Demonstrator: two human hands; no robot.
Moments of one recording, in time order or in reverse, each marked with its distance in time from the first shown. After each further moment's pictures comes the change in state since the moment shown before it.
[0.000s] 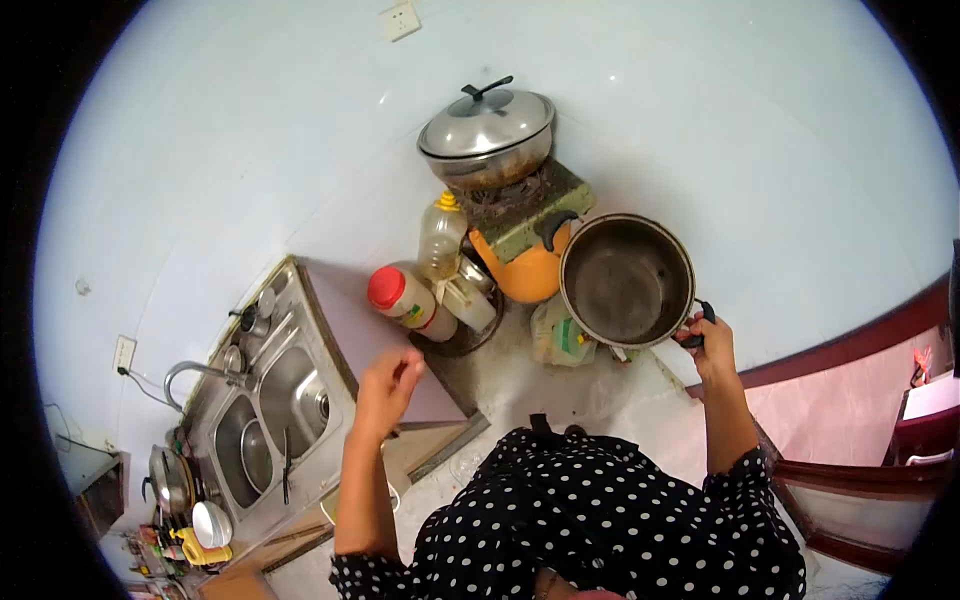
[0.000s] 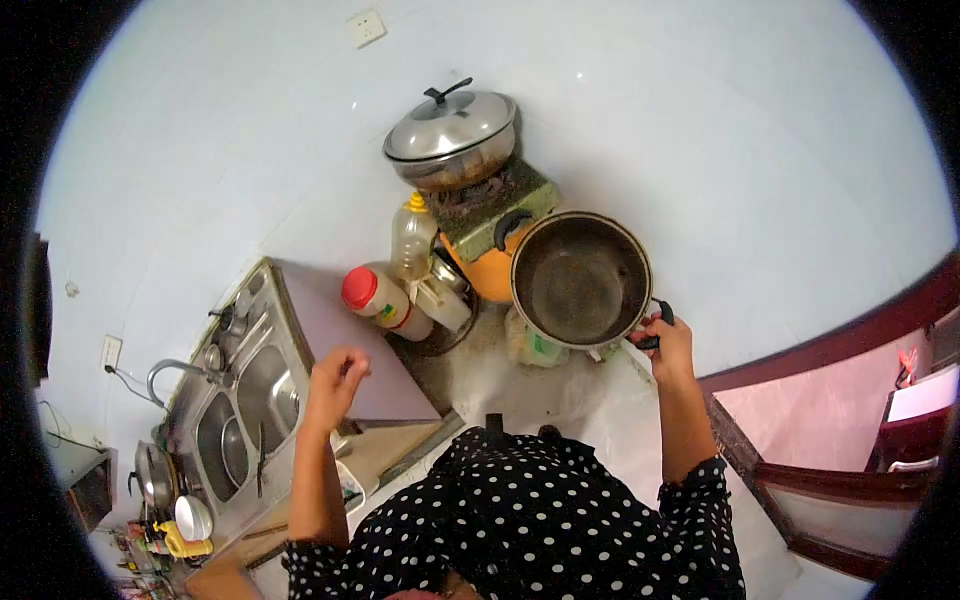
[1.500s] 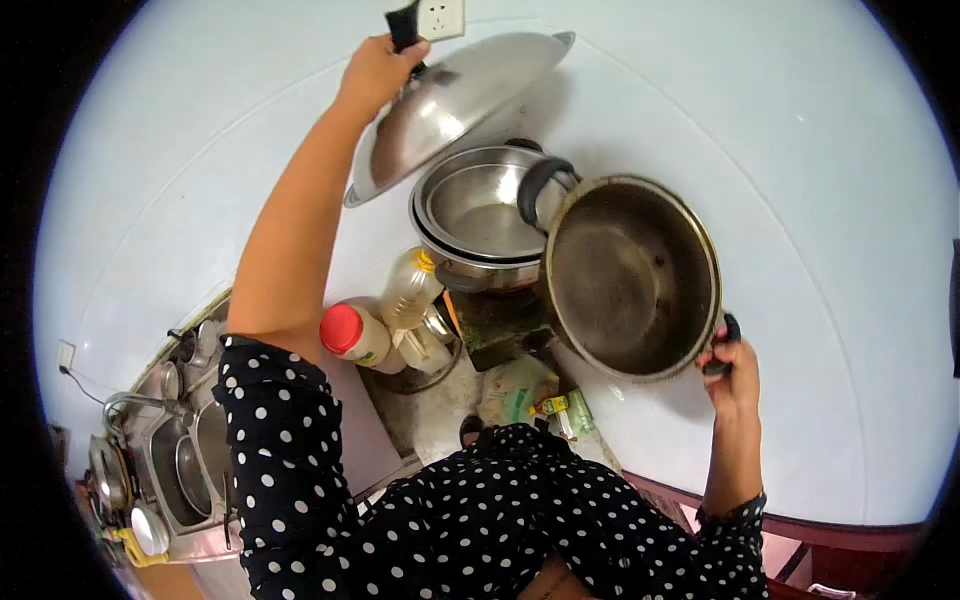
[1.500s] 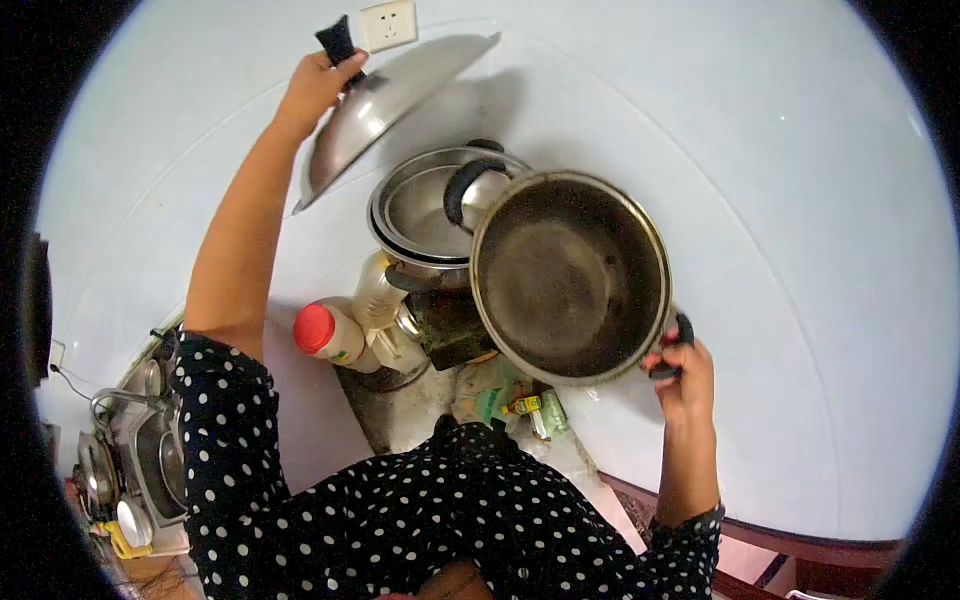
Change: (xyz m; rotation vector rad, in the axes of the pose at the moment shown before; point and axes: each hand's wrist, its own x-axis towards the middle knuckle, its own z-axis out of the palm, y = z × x) left_hand 0.477 0.067 -0.108 -0.014 0.418 0.336; right_hand 0.062 -0.110 0.165 -0.038 -0.113 -0.171
